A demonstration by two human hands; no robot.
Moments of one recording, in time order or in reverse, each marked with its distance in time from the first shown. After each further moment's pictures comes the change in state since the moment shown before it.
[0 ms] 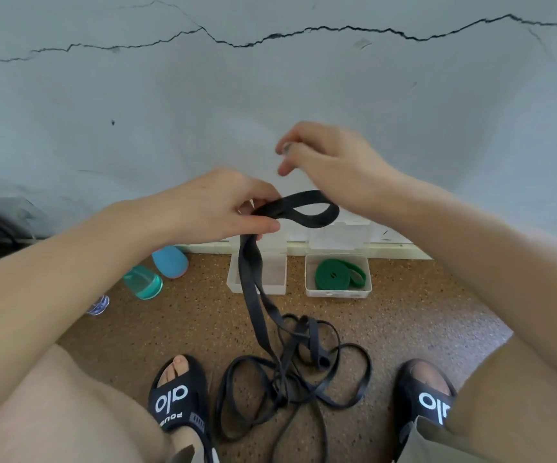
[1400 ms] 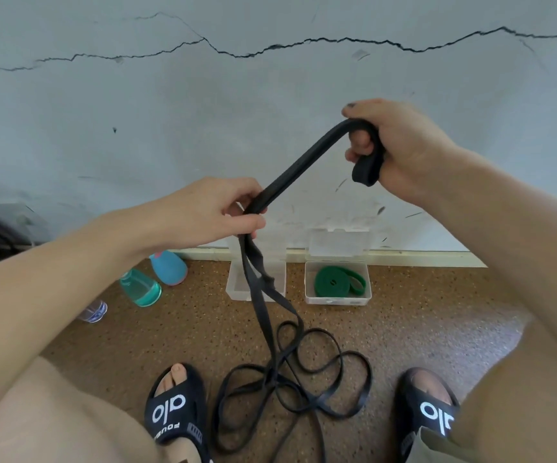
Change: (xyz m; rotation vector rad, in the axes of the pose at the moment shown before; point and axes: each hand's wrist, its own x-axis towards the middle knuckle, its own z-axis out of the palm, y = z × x) left_hand -0.007 -0.014 0.000 -0.195 0.064 -0.094; right_hand 0.025 0.029 -0.041 0.783 0.241 0.218
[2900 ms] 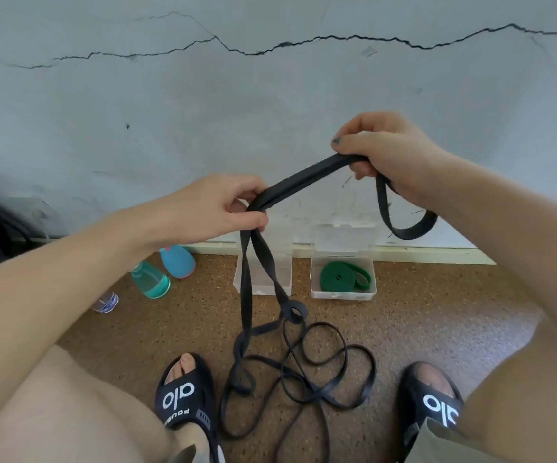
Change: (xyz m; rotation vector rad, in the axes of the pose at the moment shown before) left_hand -0.011 0.000 -0.001 -0.078 -0.018 -0.012; right_hand -0.015 0.004 -0.002 -0.485 -0.156 -0.057
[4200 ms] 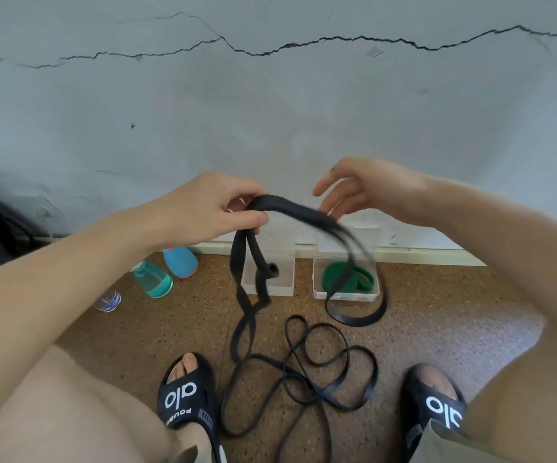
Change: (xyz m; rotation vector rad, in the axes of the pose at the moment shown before) left_hand -0.006 -0.007 -0.004 0.117 0.054 0.062; right_hand -0.007 0.014 0.015 -0.131 -0.288 0.198
